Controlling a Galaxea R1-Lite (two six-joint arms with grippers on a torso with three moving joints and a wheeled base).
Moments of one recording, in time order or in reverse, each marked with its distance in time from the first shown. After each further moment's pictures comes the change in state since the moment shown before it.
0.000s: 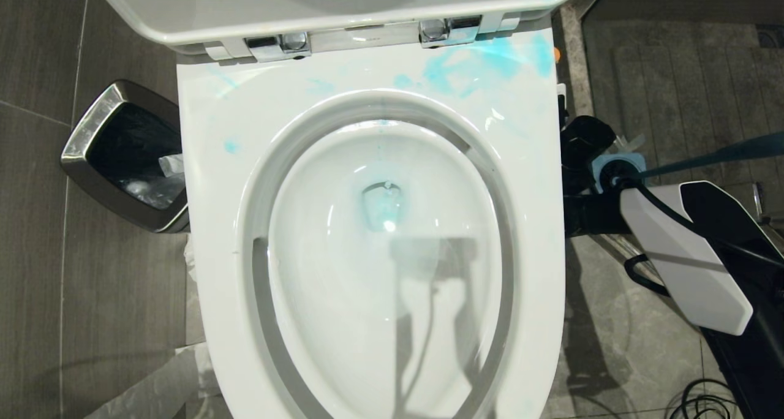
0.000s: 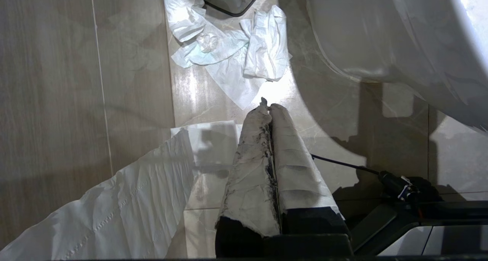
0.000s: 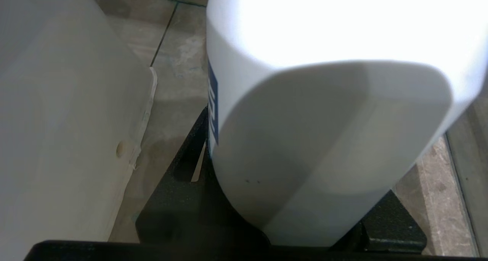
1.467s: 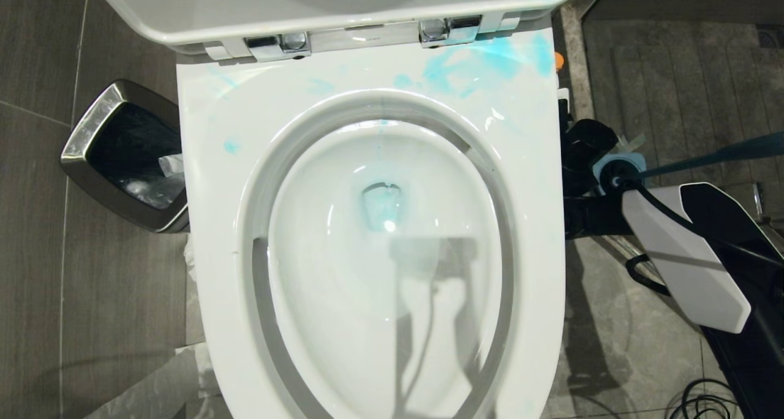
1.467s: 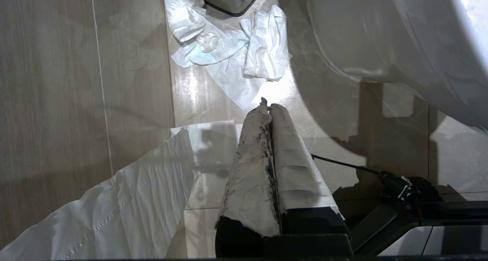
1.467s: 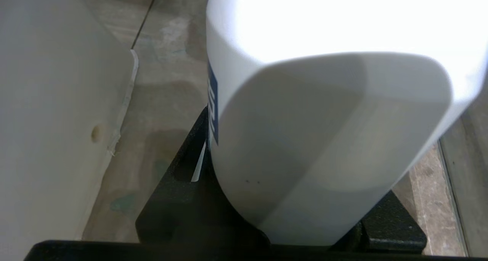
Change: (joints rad) left arm 0.000 0.000 0.000 0.000 0.000 0.000; right arm -0.023 0.011 0.003 0.010 -0.012 -0.004
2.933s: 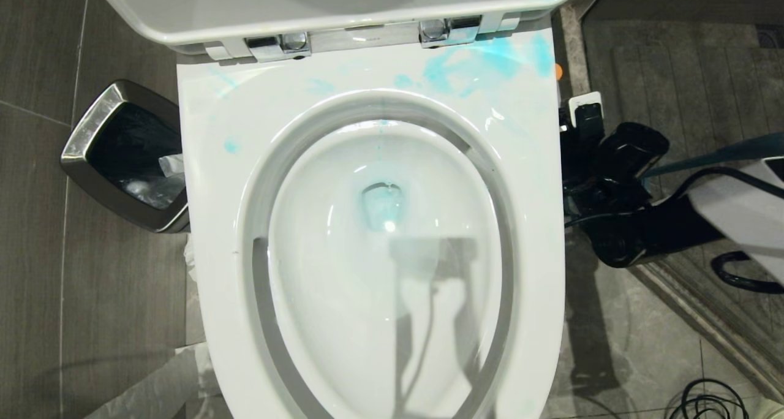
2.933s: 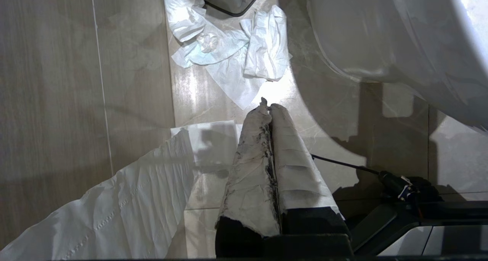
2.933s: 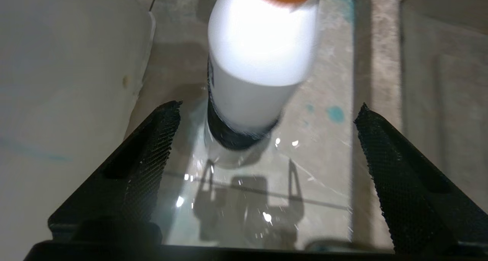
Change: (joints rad) left arm 0.000 0.000 0.000 0.000 0.000 0.000; right arm 0.004 -0.342 0.639 -0.129 -0.001 -0.008
